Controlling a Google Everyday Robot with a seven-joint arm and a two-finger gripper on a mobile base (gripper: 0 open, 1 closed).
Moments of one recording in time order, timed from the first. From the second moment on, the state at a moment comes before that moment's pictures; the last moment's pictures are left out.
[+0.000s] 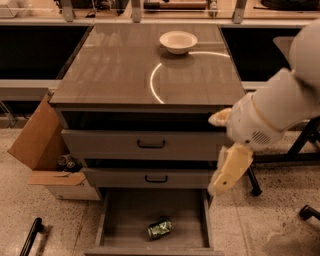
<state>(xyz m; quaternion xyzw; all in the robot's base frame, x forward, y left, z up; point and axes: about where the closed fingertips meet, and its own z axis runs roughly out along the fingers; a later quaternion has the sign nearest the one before) 0.421 -0.120 0.852 -0.61 0.75 0.16 0.20</state>
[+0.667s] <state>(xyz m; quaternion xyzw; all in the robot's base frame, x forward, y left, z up) 0.399 -0.068 0.806 -0.60 0.73 0.25 0.21</state>
